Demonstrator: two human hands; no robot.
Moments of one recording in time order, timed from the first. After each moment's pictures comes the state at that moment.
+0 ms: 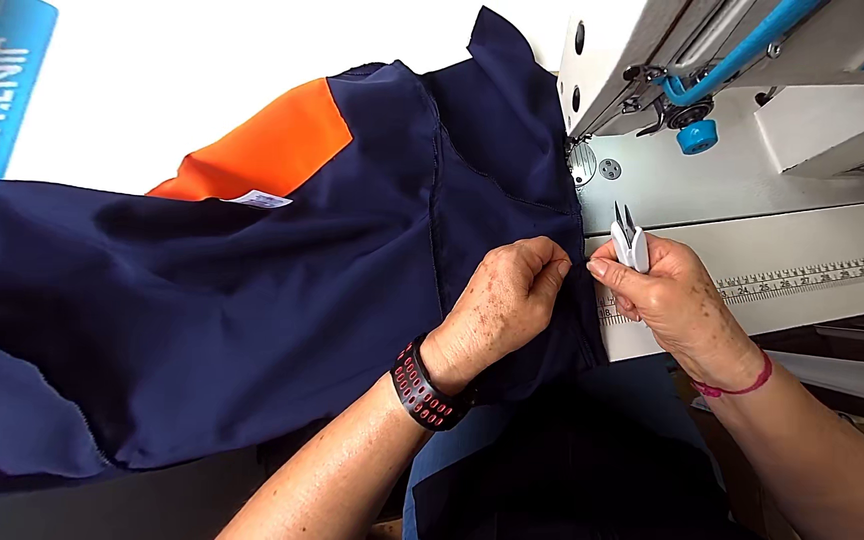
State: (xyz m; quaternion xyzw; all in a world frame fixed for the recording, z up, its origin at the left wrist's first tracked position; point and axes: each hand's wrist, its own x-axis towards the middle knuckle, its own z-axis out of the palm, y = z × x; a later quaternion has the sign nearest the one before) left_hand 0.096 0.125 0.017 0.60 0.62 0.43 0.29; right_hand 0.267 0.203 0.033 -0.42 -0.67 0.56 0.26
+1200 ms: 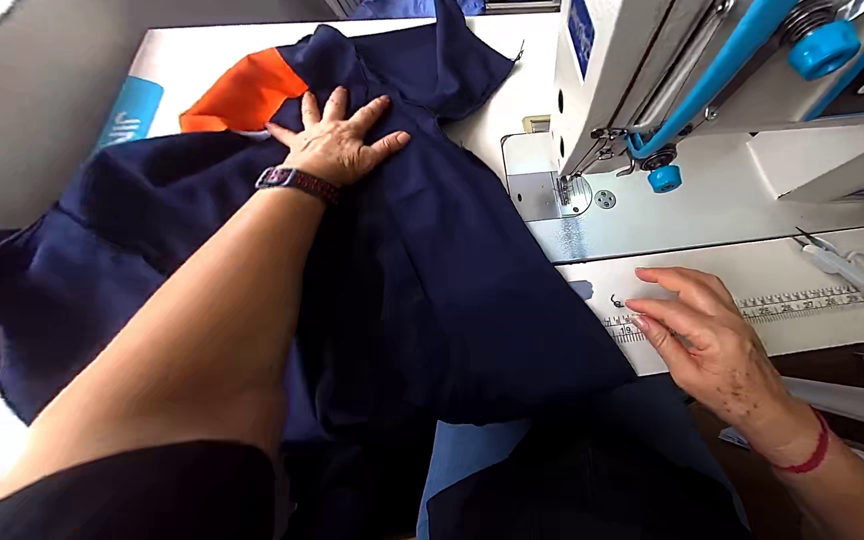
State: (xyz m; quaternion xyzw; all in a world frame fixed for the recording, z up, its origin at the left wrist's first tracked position) left_hand -0.136 0.199 0.035 0.52 0.85 0.07 0.04; right_hand 0.335 0.213 0.010 -0.29 -0.90 0.16 0.28
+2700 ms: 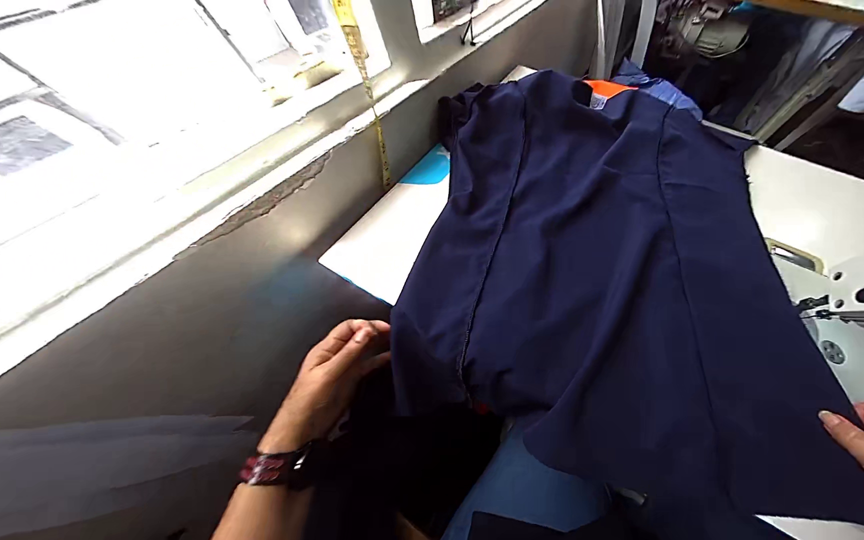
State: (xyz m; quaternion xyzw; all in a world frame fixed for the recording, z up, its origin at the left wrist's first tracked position) left_hand -0.048 -0.202 -0.066 0.09 0.66 0.72 0.19; right_hand 0.278 0.254 0.047 -0.42 -0.86 0.27 0.07
